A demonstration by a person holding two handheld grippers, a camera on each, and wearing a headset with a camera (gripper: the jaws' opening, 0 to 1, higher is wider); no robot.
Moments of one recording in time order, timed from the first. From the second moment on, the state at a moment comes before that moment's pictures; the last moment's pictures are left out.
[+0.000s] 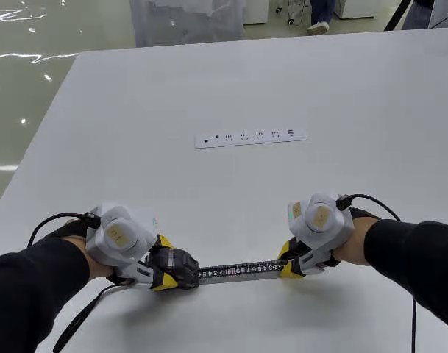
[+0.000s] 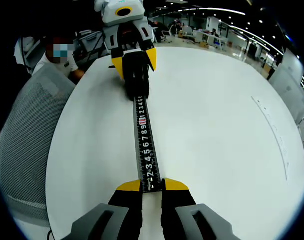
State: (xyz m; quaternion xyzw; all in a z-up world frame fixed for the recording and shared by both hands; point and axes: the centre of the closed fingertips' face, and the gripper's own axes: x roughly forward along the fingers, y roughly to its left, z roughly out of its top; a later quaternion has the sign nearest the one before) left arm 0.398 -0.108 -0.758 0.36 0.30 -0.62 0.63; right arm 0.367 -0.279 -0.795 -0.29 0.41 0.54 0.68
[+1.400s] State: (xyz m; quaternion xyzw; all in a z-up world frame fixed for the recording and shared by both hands) left arm 0.398 -0.107 -0.758 0.36 0.30 -0.61 0.63; right arm 0.364 -0.295 -0.796 -0.29 0.41 0.54 0.68
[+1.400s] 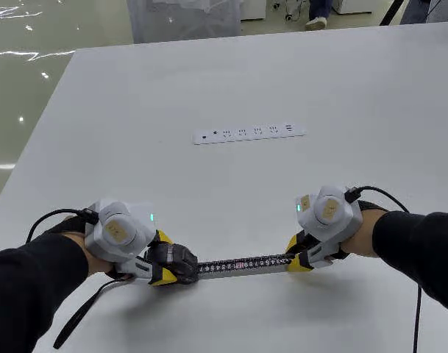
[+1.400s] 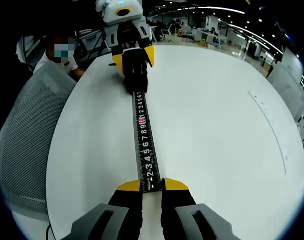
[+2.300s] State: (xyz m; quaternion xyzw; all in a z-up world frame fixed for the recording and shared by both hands) left arm 0.399 -0.108 -0.758 0.36 0.30 -0.61 0.63; right arm 0.363 -0.308 -0.796 -0.28 0.41 0.53 0.68
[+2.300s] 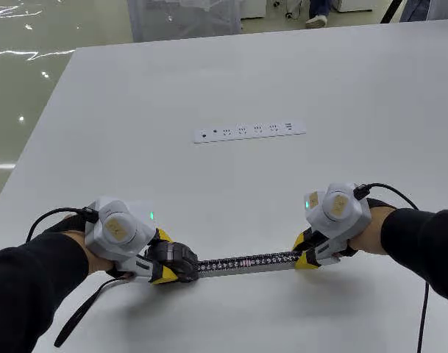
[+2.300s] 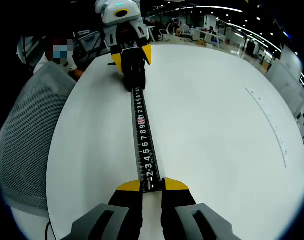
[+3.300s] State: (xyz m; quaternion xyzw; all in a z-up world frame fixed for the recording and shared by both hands) left arm 0.398 -0.108 -0.758 0.36 0.30 -0.61 0.63; right arm 0.360 -0.321 -0.795 -0.29 0.42 0.53 0.68
